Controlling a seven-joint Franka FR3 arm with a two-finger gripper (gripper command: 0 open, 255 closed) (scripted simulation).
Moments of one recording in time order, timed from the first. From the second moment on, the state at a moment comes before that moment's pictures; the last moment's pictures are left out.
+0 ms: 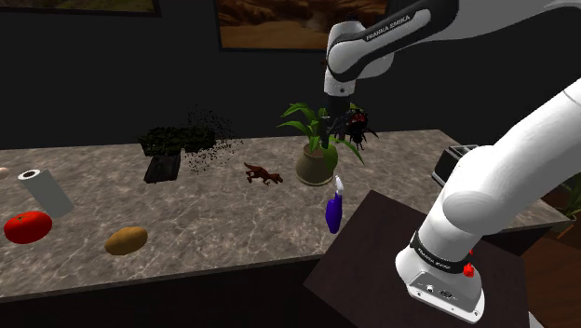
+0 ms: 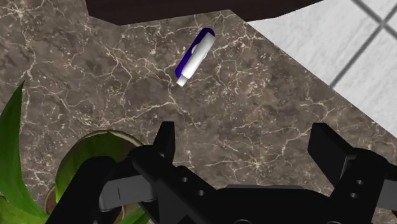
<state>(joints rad) -0.08 -0.36 -0.17 -2.50 0.00 2.02 -0.09</state>
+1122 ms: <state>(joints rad) -0.13 0.28 -0.22 -2.41 0.21 2.36 -0.23</state>
